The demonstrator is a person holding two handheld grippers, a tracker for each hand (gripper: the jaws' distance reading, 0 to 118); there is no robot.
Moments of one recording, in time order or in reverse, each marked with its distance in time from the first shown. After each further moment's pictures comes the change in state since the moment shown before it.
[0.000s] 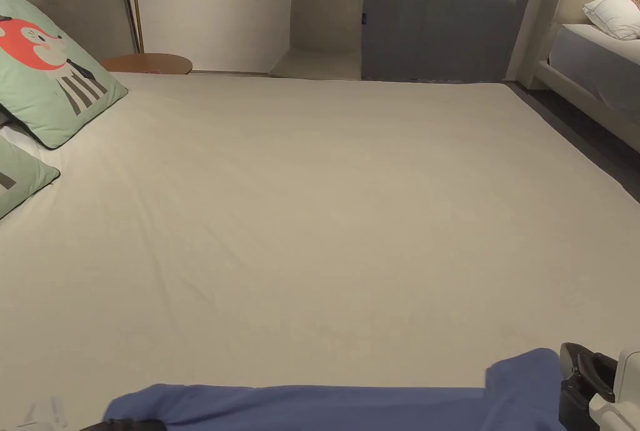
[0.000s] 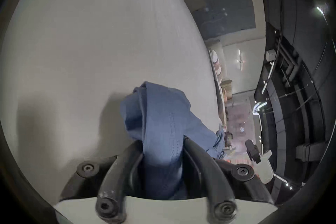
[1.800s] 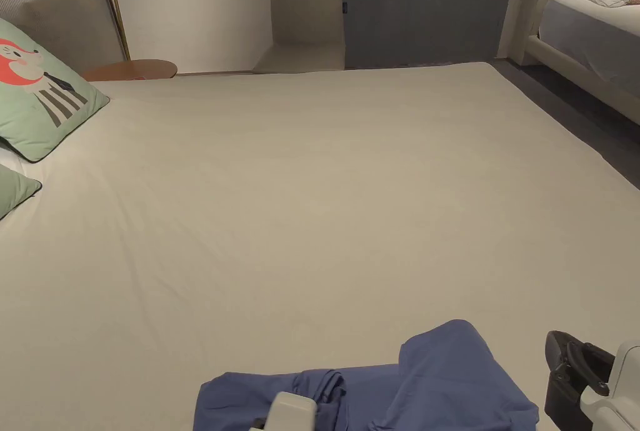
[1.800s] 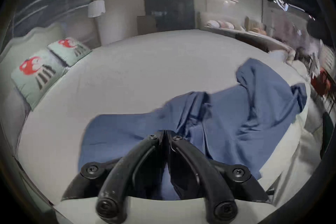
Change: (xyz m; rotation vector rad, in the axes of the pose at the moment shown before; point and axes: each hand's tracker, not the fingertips) left arm 0.161 -0.209 -0.209 0.230 0.530 -1.058; right arm 0.045 -0.015 0.021 0.037 0.068 -0.131
